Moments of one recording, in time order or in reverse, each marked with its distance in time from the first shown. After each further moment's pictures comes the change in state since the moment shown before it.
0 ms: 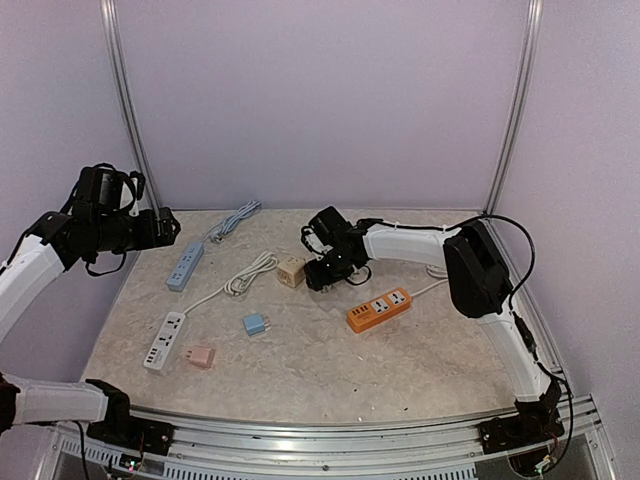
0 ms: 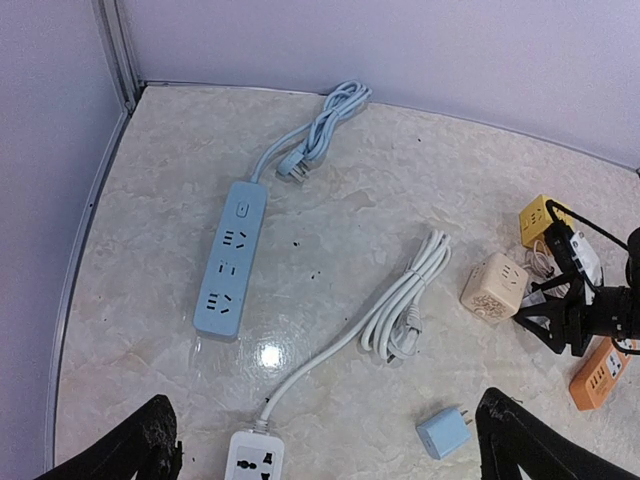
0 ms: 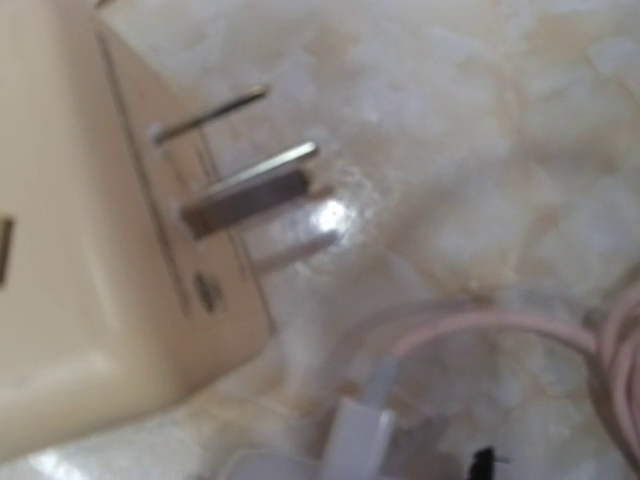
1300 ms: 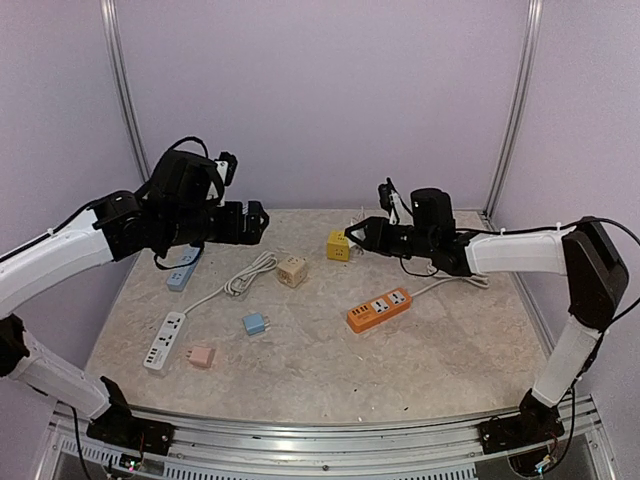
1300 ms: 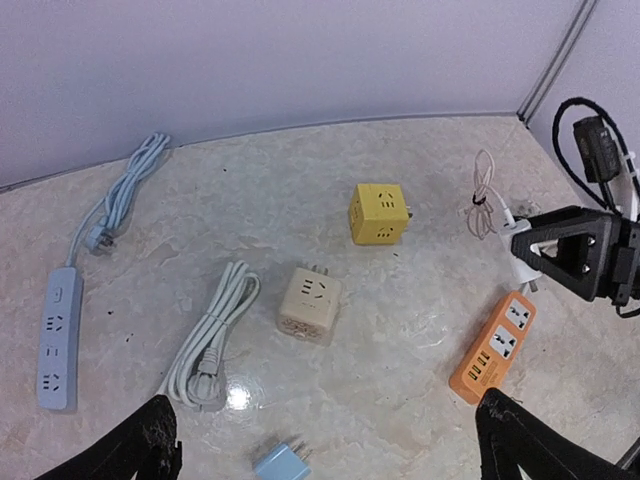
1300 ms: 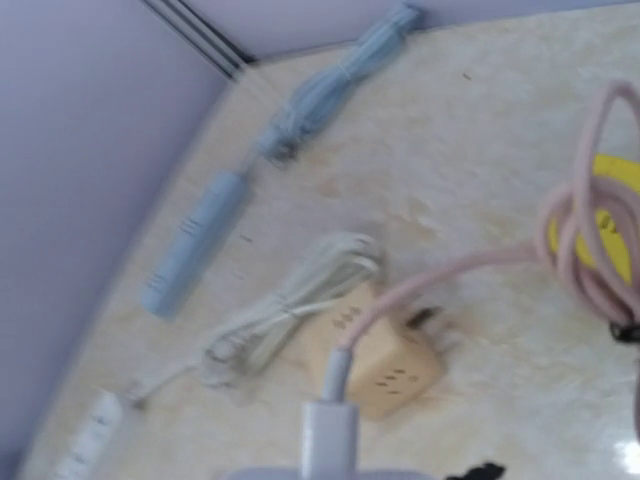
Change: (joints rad) left arm -0.520 0.241 0.208 0.108 -0.225 -0.097; right arm -0.172 -0.721 -0.924 0.858 -0.323 0.413
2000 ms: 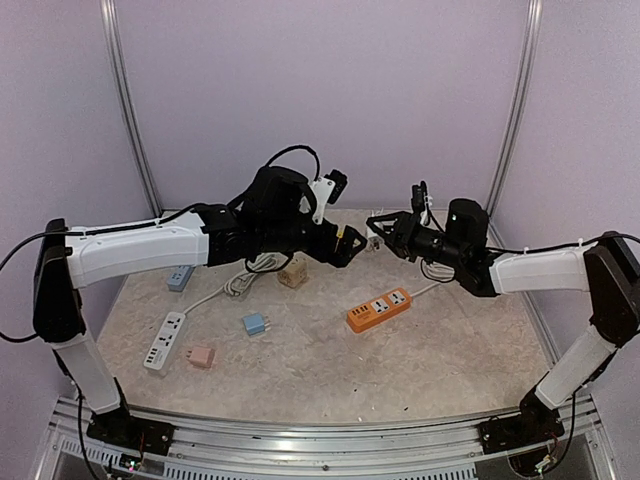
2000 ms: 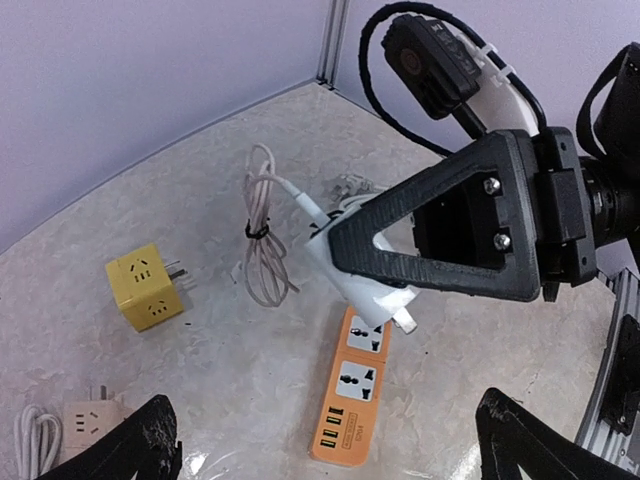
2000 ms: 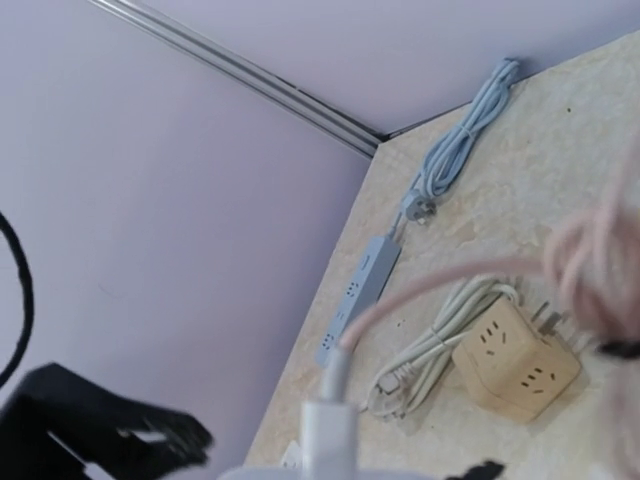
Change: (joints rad) left arm -0.154 0.455 0.175 0.390 0.288 0.225; right arm -0.067 -0.166 -0.273 0.378 -0.116 0.357
